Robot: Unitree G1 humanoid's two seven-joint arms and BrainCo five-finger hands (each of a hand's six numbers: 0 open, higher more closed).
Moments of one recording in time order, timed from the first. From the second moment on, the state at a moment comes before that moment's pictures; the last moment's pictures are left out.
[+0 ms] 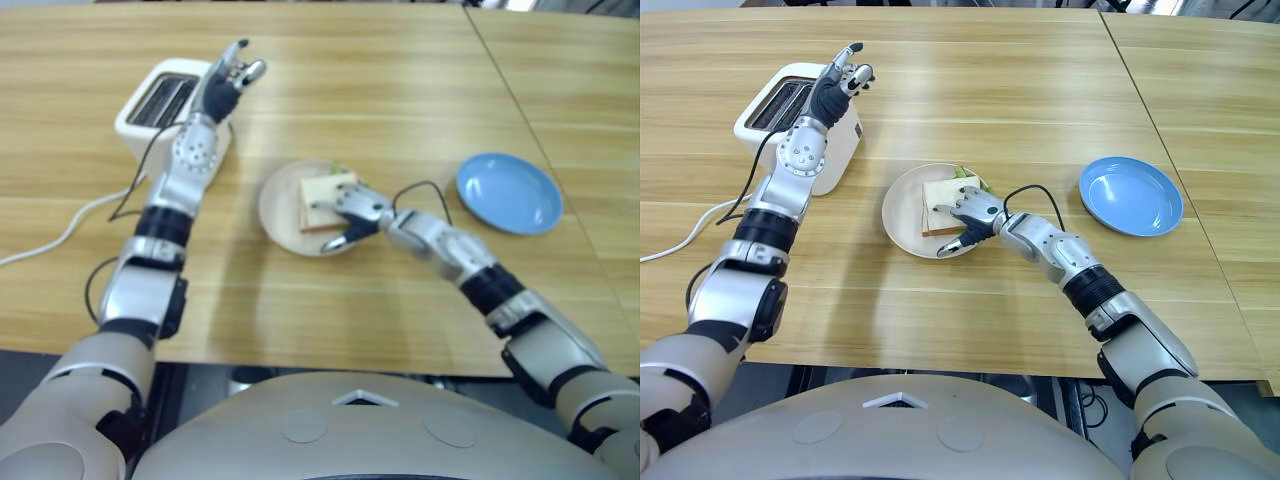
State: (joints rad) left arm -0.65 0.34 -0.12 0.55 0.34 -0.16 0.04; right arm -0.41 -0.49 0.62 0.40 -0.97 -0.37 0.09
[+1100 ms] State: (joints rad) left arm -0.22 0.57 -0.25 0.23 0.41 0.06 -0.36; right arm 0.10 -0.80 0.08 -0.43 -0.42 -0.27 0.51
